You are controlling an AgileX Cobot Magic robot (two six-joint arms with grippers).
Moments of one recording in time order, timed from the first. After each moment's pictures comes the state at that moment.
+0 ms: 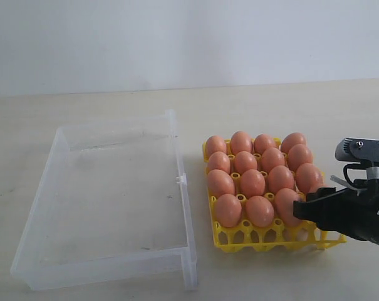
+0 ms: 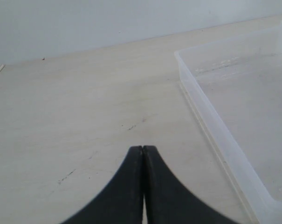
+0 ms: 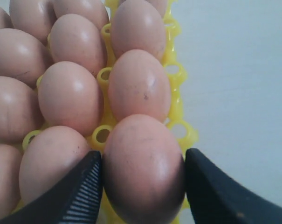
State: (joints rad) left arm -0.05 0.01 0.00 0.10 0.38 0.03; right arm 0.40 1.50 -0.29 0.48 -0.40 -0.09
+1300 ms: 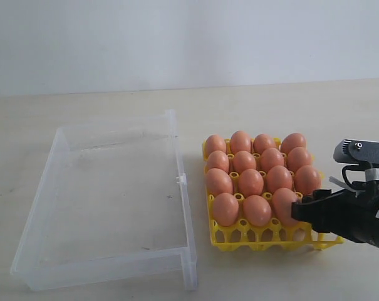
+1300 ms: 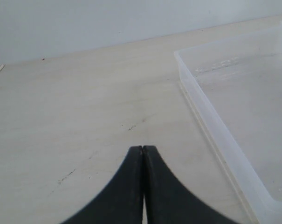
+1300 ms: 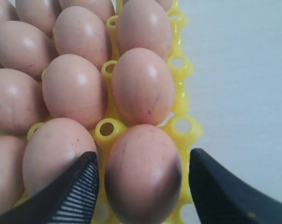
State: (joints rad) left arm -0.05 0.01 0.00 0.10 0.38 0.03; right arm 0.40 1.50 -0.29 0.43 -0.38 -0.03
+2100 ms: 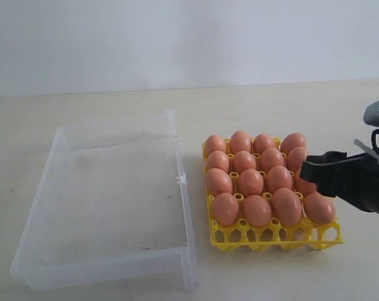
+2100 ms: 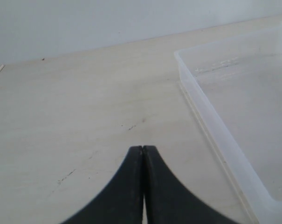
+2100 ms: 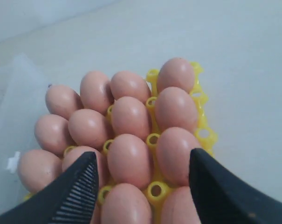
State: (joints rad) left arm -0.05 0.01 0.00 0.10 0.38 0.03; right arm 0.40 1.27 -0.31 0.42 -0.34 0.05
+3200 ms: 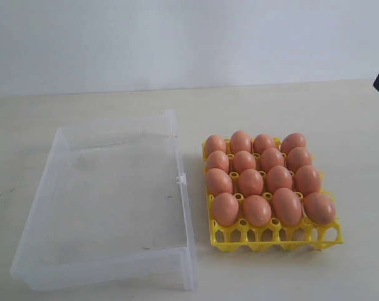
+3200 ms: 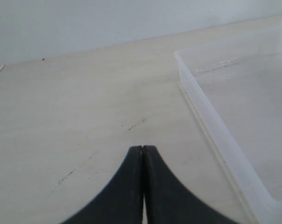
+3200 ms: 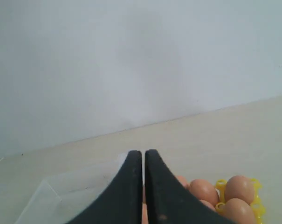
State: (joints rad) left arm -0.05 0.01 0.00 0.10 0.38 0.03; right arm 0.40 0.69 -0.38 0.41 -0.11 -0.02
